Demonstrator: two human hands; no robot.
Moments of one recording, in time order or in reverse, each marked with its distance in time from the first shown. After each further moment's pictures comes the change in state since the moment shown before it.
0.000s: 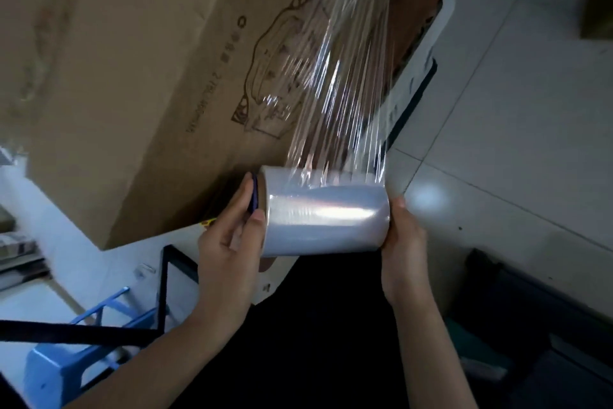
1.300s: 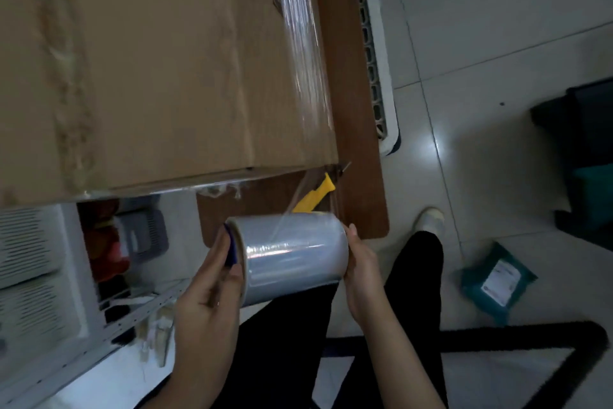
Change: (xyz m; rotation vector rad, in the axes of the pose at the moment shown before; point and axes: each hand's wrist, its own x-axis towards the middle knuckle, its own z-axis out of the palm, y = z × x) left_hand 0.105 -0.099 -0.243 0.407 -0.452 0.247; right_hand -0.051 0.290 0.185 0.580 0.171 0.082
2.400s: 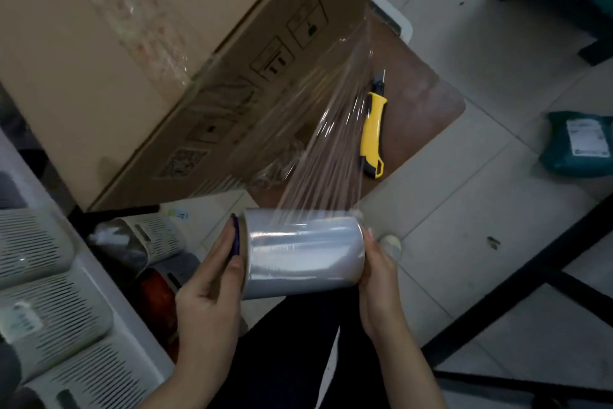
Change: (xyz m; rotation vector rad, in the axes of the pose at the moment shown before) left_hand 0.114 -0.088 -0.172 0.173 -0.384 0.431; right_hand 0.003 0.231 0.136 0.501 0.151 -0.418
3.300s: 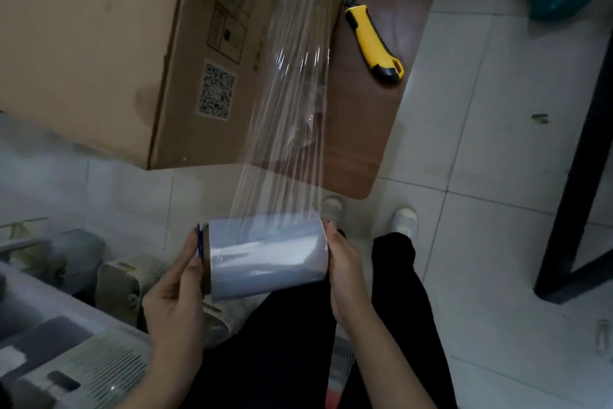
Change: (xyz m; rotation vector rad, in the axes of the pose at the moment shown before) left_hand 0.133 -0.093 -0.164 0.154 -0.254 0.224; right_hand -0.017 0.173 0.158 0.448 0.127 -0.033
